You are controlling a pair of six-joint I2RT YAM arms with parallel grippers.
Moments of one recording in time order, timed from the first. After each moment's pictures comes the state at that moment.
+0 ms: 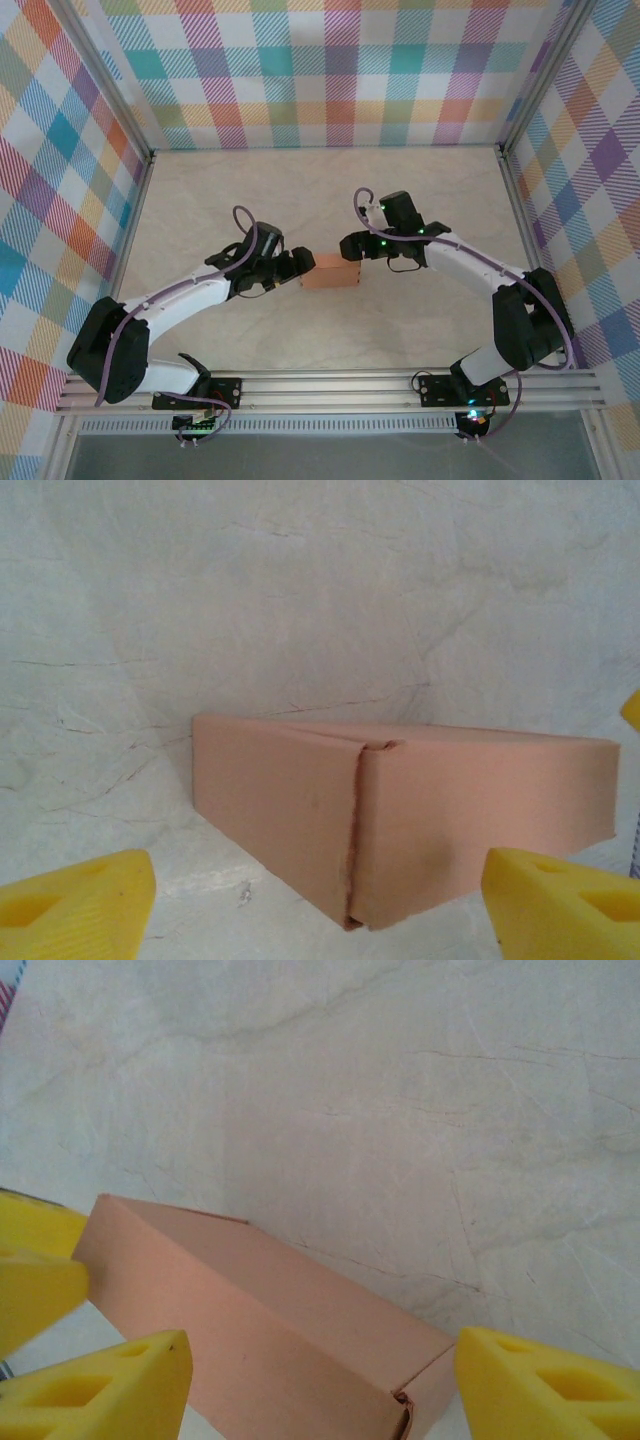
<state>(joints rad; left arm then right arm) -0.60 1.34 0.80 -0.32 0.17 -0.93 0.51 1.51 1.00 -0.36 -0.40 0.26</state>
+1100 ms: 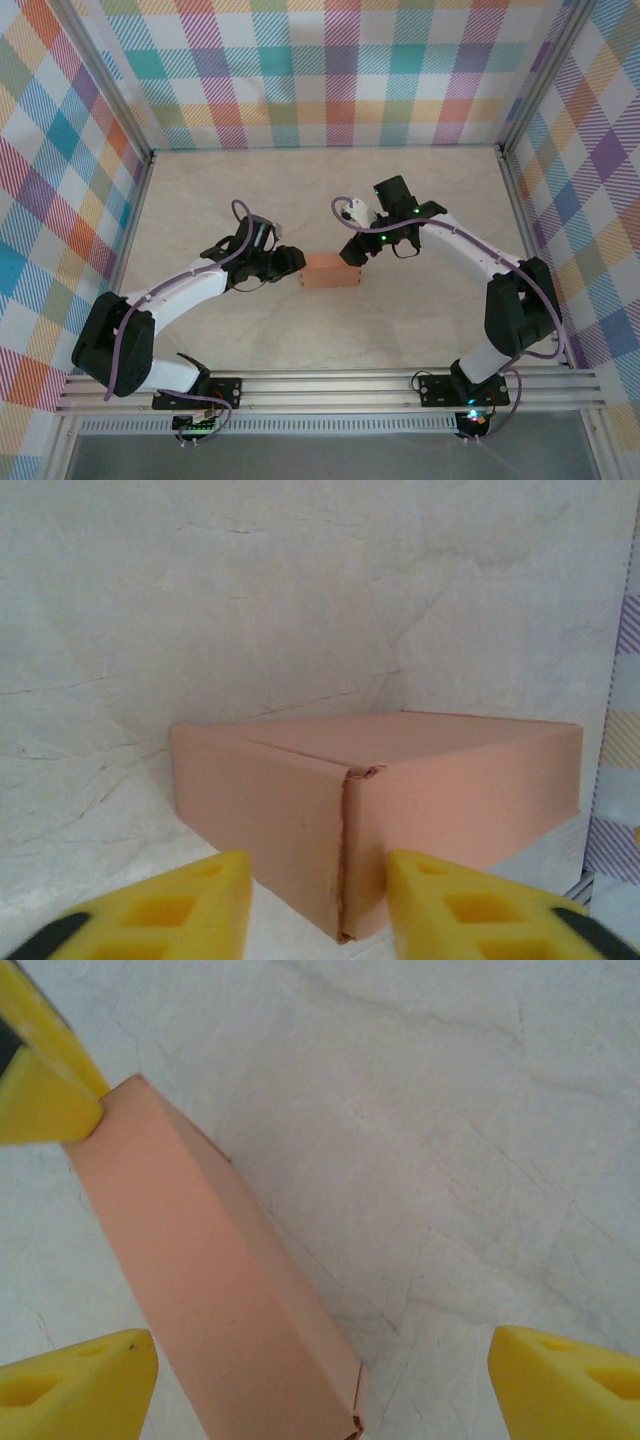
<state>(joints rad) -0.51 1.38 0.80 -0.28 0.34 -0.84 0.51 1.59 1.20 -0.62 -0.43 -0.40</state>
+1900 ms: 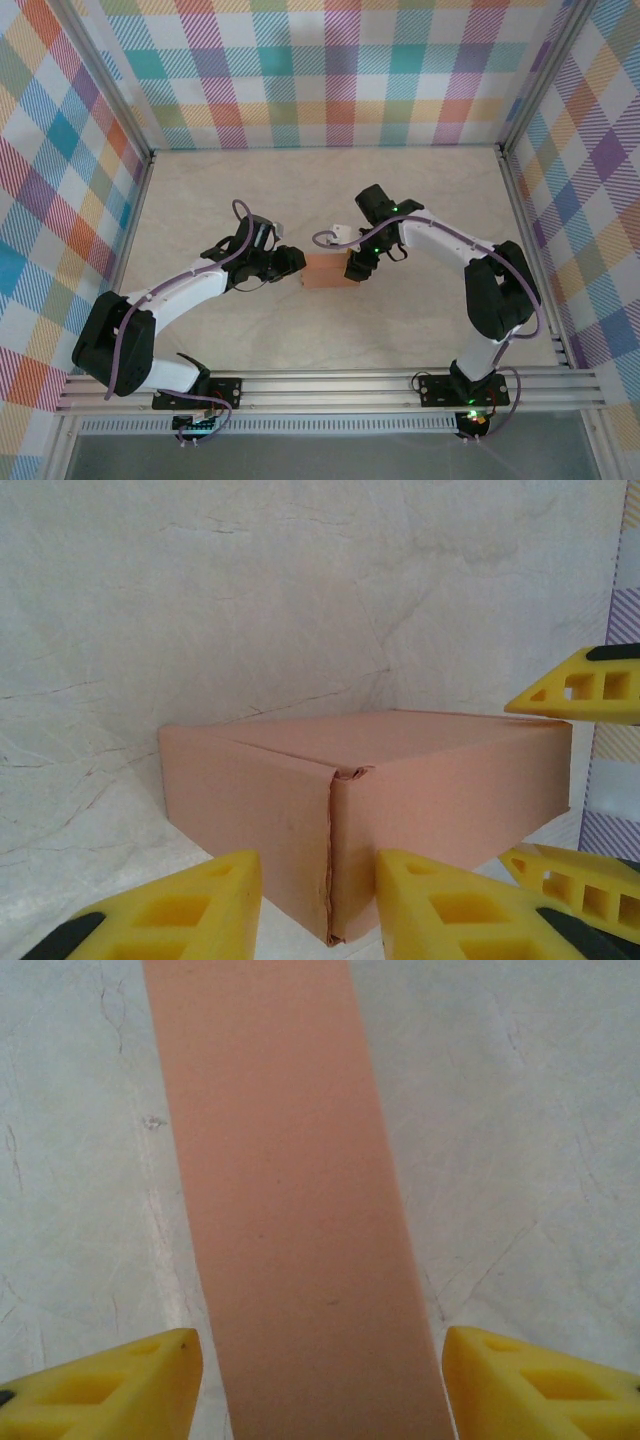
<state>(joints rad) -0.51 1.38 0.80 -0.27 0.36 -0.84 0.57 1.73 1.28 -0.80 -0.39 -0.80</state>
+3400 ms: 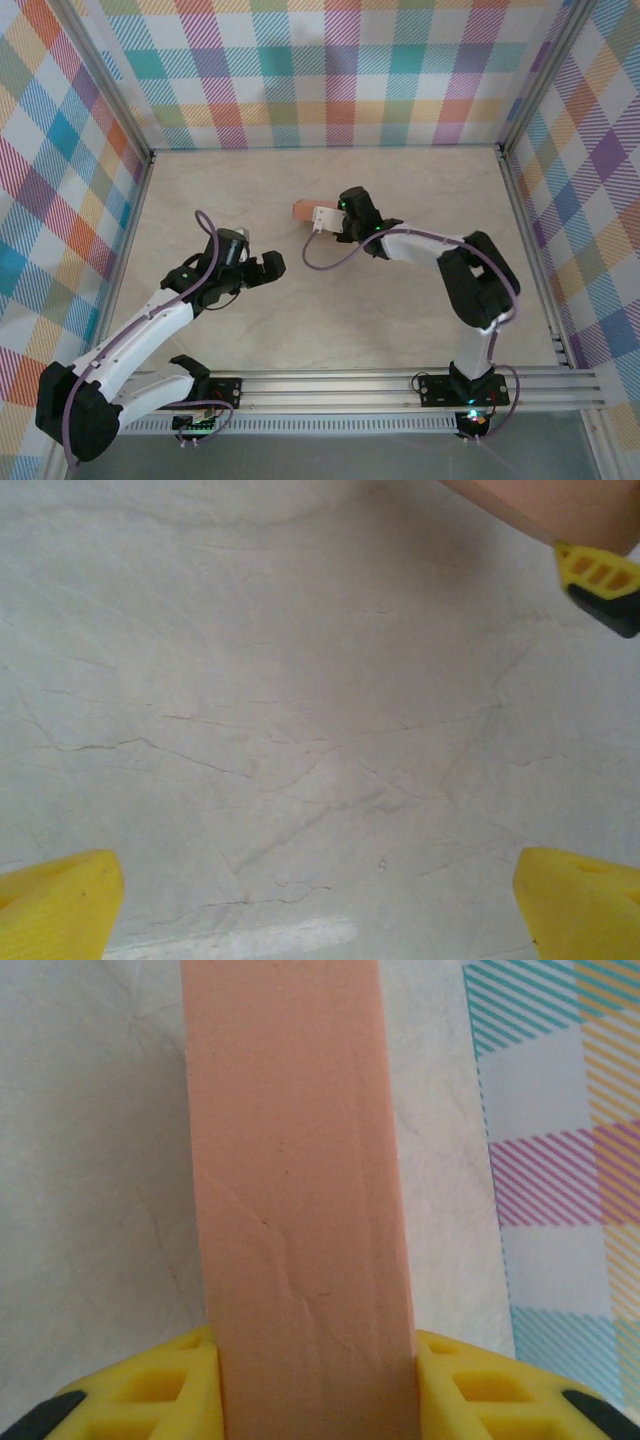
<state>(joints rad) -0.49 1.01 0.74 -0.58 0.02 -0.71 0.65 1.87 1.16 0.06 0.16 -1.01</state>
